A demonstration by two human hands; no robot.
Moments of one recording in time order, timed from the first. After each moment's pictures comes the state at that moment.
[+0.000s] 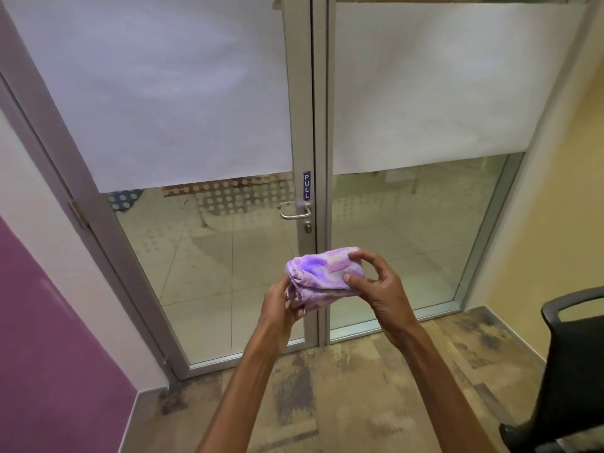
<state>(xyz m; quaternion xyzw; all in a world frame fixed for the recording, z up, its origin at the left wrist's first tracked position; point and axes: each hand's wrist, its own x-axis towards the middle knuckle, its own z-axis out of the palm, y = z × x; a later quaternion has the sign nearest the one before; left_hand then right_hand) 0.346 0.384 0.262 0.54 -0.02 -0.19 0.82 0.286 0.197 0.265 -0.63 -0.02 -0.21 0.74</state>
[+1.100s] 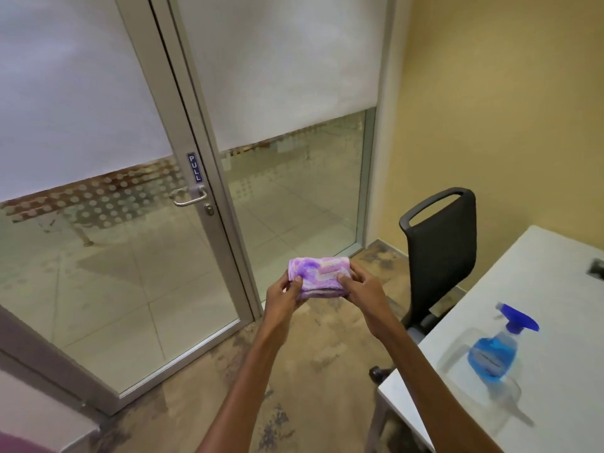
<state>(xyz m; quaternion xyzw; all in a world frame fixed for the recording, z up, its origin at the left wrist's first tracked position) 0.233 0.285 0.183 0.61 -0.18 -0.29 0.72 0.113 0.150 0.192 -0.65 0.25 -0.28 0.66</state>
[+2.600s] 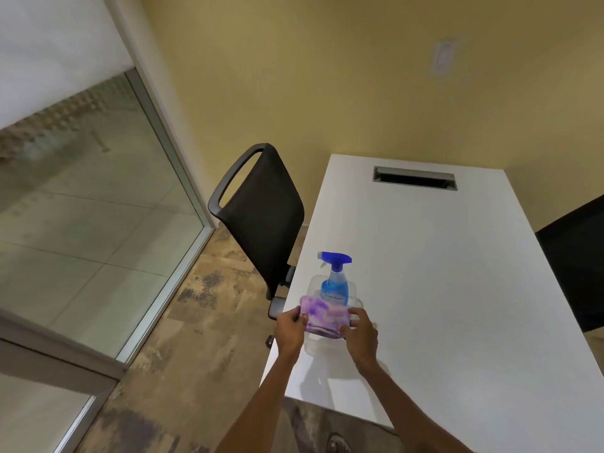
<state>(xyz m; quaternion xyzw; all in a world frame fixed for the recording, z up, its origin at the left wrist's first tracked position) 0.000 0.050 0.041 0.74 -0.35 -0.44 0.35 -0.141 0.039 0.022 -0.47 0.72 -0.29 0.41</state>
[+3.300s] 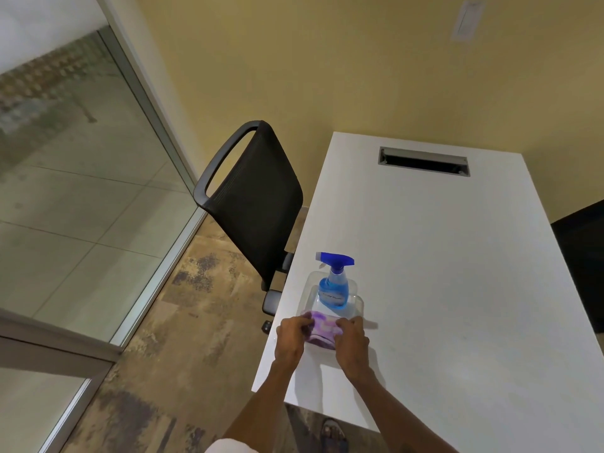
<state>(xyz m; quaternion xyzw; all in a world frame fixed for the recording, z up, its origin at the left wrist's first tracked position) -0.003 0.006 -0.030 0.72 -0.21 -0.56 0.37 -0.128 0.008 -0.036 -0.52 0.76 -0.15 0.37</state>
